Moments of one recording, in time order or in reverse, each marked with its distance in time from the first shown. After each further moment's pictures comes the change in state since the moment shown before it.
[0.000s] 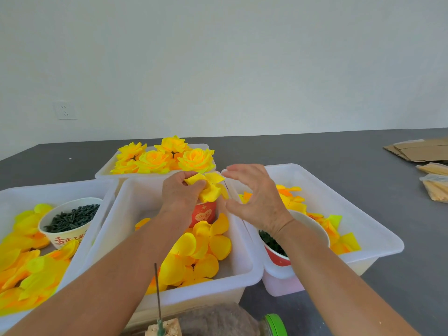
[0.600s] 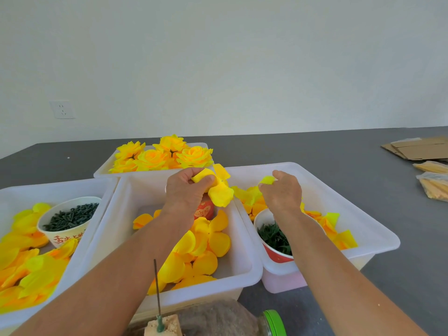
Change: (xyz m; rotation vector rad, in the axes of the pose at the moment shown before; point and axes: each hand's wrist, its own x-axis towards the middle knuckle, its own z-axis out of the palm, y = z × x) left_hand -0.017 0.008 0.000 -0.170 -0.127 0.033; right_hand 0.007 0.027 -0.011 -0.065 0.182 0.916
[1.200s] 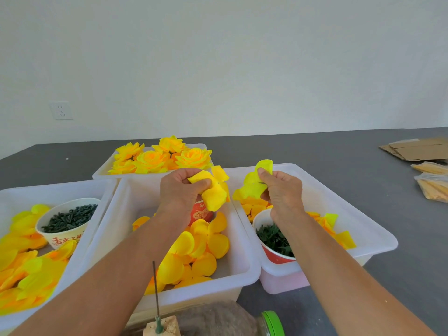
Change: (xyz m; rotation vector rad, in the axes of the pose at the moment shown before) left_hand 0.006 0.000 -0.004 -0.040 0.029 -0.017; right_hand -0.004 -0.007 -0.002 0.691 -0.020 0.115
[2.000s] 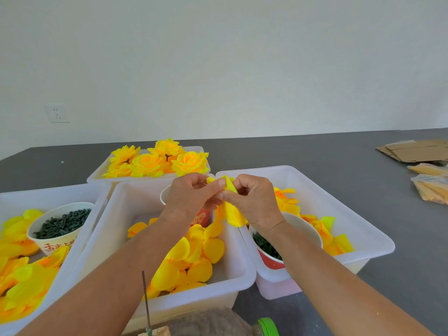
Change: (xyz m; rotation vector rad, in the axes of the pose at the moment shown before) left_hand -0.014 0.007 0.009 0.099 -0.211 0.049; right_hand -0.022 0.009 0.011 -0.322 -0.445 -0.618
